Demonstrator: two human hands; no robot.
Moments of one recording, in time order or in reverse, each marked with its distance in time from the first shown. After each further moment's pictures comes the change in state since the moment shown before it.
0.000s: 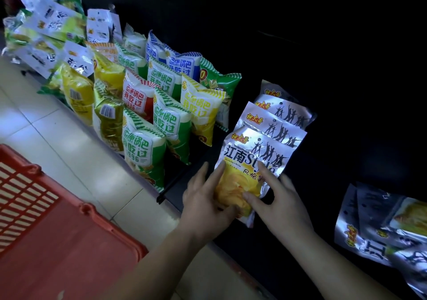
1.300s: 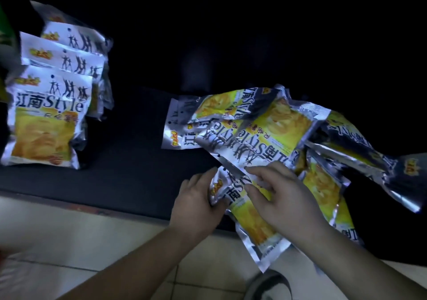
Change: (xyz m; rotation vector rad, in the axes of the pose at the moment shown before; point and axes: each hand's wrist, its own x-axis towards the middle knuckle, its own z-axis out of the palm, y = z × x) left_hand -0.171 0.179 0.219 -0.042 -0.440 0.280; right_hand -0.261 0.153 -0.226 -0.271 0.204 0.178
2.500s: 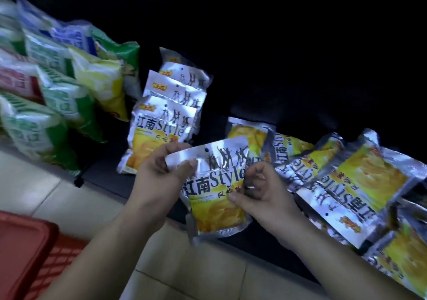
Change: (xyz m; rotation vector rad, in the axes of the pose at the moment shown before) left_hand -0.004 -0.052 -0.236 -0.810 0.402 -0.283; right_hand 0.083 -0.166 0.085 0.816 -0.333 0.166
